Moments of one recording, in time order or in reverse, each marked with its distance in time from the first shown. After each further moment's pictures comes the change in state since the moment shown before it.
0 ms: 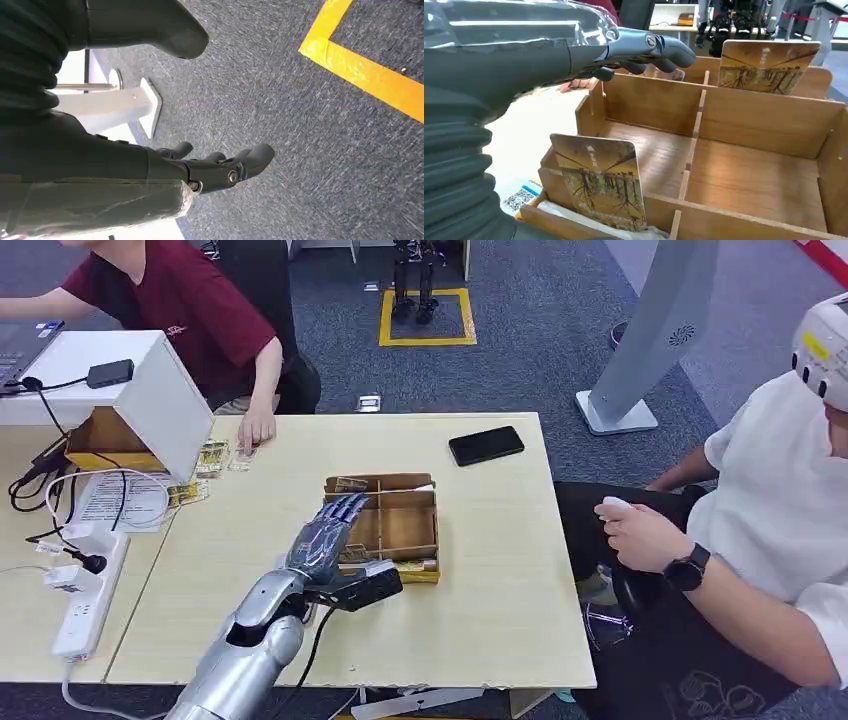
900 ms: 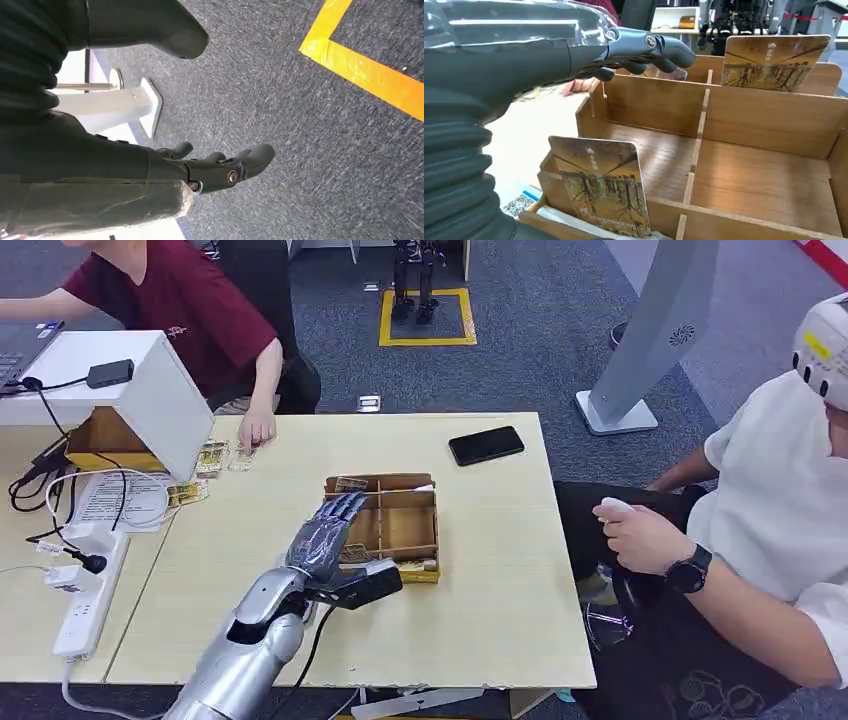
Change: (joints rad) left arm -0.012 0.000 0.001 0.019 -0.021 0.011 0.006; right arm 0.000 0.000 0.001 0.000 0.000 -0.002 0.003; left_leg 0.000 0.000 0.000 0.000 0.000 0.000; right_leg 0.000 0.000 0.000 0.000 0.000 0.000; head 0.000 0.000
